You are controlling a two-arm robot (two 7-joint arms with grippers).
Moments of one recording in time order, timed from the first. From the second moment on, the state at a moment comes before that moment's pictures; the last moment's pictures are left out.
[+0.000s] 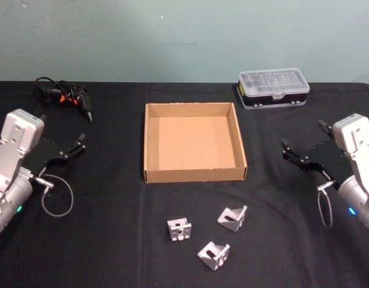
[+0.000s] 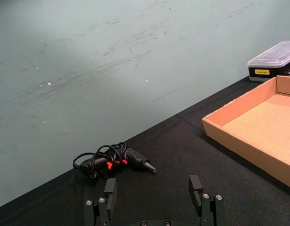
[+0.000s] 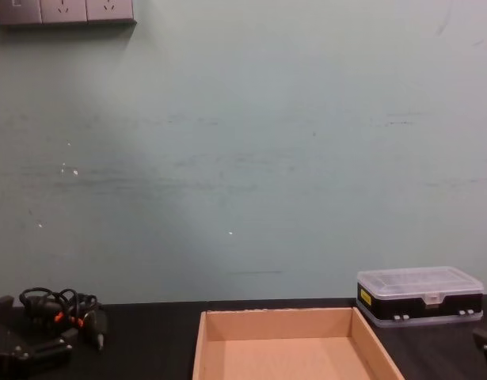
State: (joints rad) left arm -0.20 0.60 0.45 -1.41 -0.25 -0.12 0.03; right arm 0.20 0.60 -0.45 -1.41 0.25 -0.12 -0.03
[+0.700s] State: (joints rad) left arm -0.20 0.60 0.45 -1.41 -0.25 -0.12 0.03; right arm 0.20 0.60 -0.45 -1.41 0.25 -0.12 -0.03
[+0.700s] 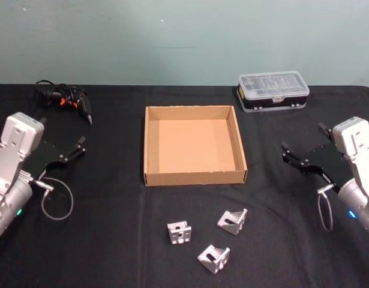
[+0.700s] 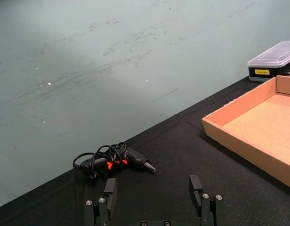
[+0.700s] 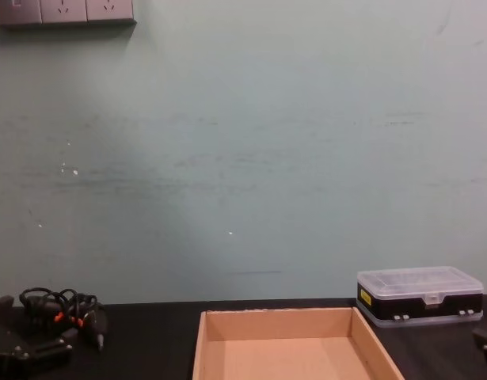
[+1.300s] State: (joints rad) left arm -0.20 0.60 0.45 -1.41 -0.25 -0.12 0.03; right arm 0.20 0.60 -0.45 -1.41 0.25 -0.12 -0.03
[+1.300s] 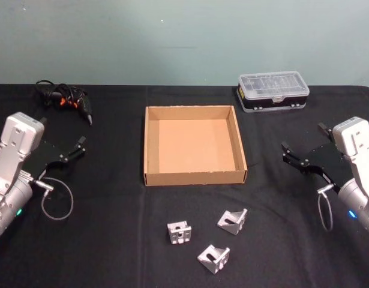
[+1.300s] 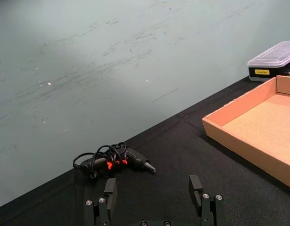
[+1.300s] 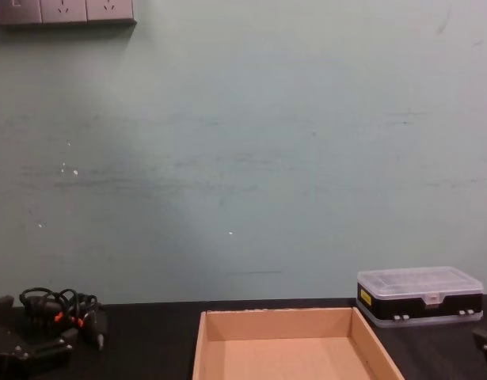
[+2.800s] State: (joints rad) left arm -0.20 0.60 0.45 -1.41 -0.25 -0.12 0.03; right arm 0.05 0.72 -0.29 -1.66 0.41 0.01 0.14
